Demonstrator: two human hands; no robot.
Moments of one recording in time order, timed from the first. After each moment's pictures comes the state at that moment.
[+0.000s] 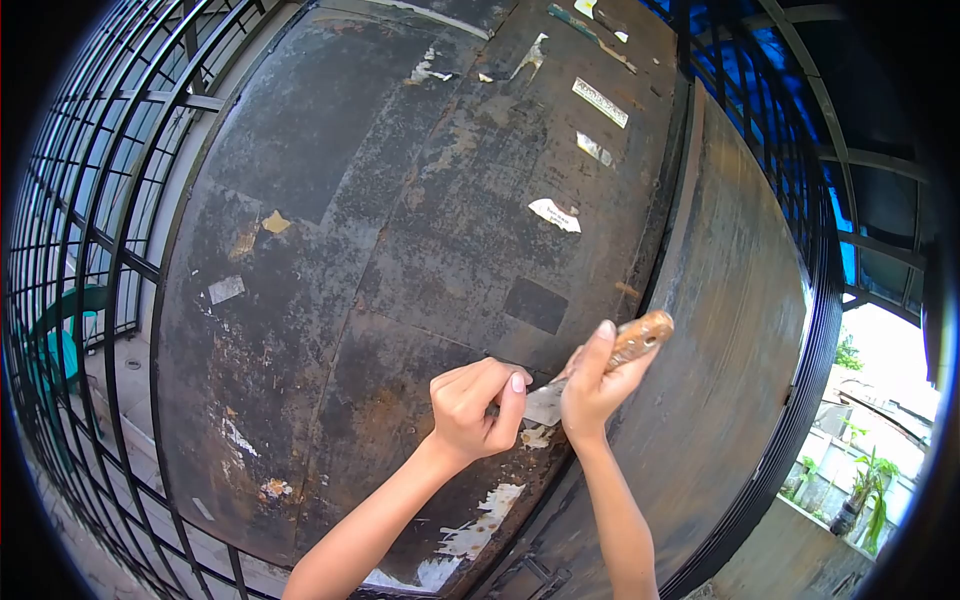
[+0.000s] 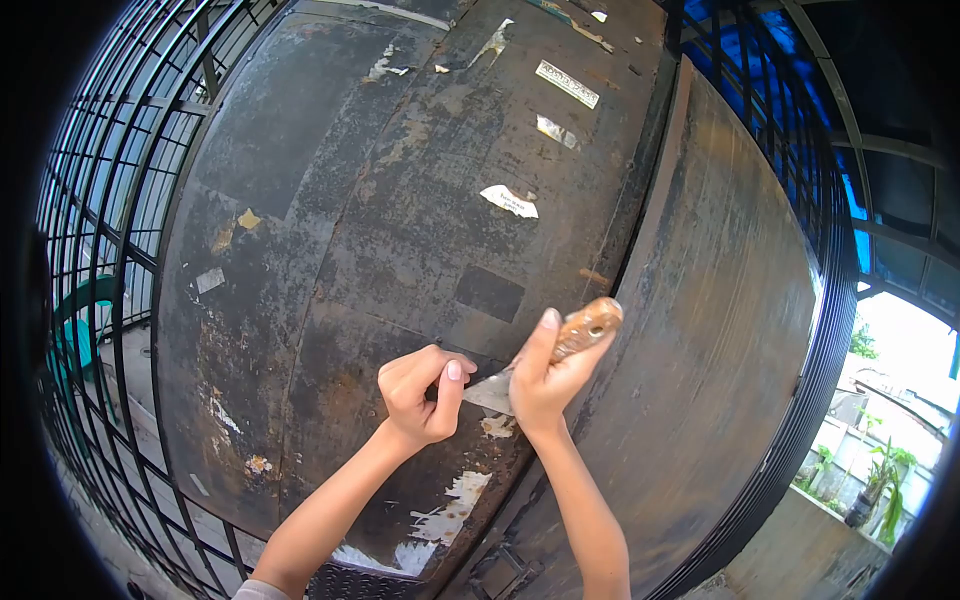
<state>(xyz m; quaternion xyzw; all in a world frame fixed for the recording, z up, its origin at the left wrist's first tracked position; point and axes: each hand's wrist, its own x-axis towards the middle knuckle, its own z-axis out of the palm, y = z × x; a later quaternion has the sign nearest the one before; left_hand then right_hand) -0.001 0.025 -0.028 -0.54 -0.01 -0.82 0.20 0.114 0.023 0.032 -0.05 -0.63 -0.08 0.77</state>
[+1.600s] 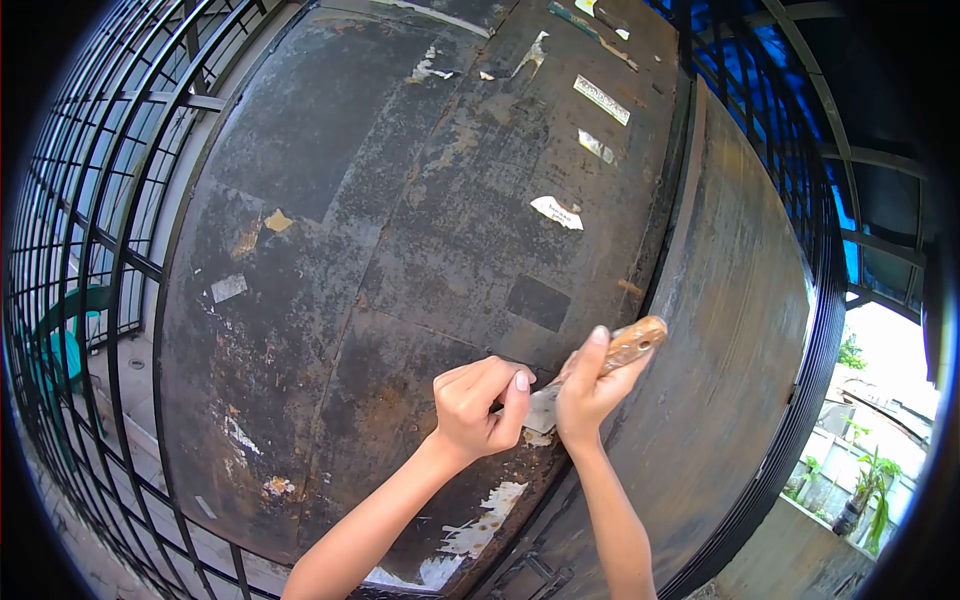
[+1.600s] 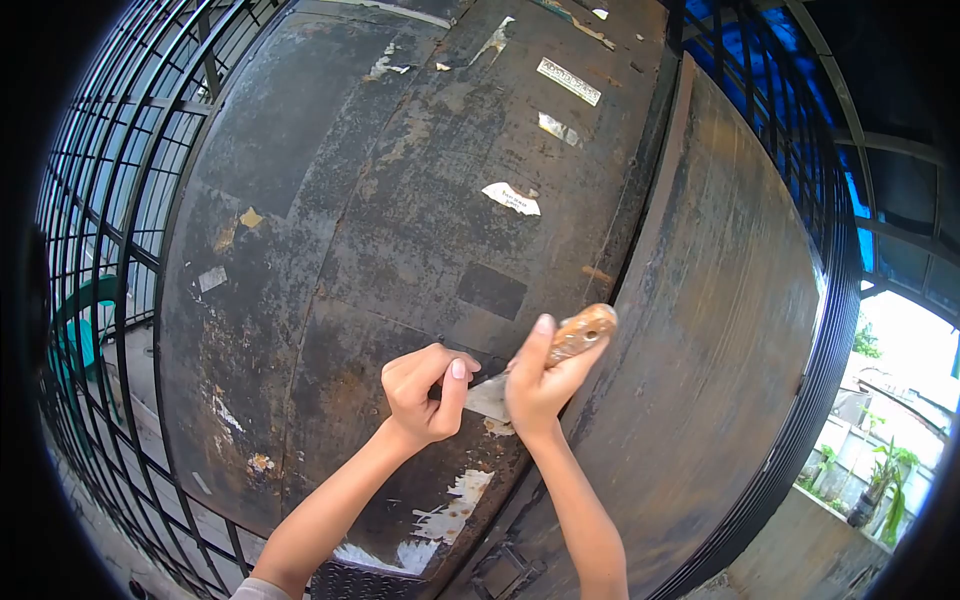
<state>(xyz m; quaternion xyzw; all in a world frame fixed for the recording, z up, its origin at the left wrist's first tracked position) 0.000 0.025 -0.028 -0.54 -0.02 -0.82 0.20 0.113 0.024 0.026 -0.06 -0.60 -0.07 0.79</state>
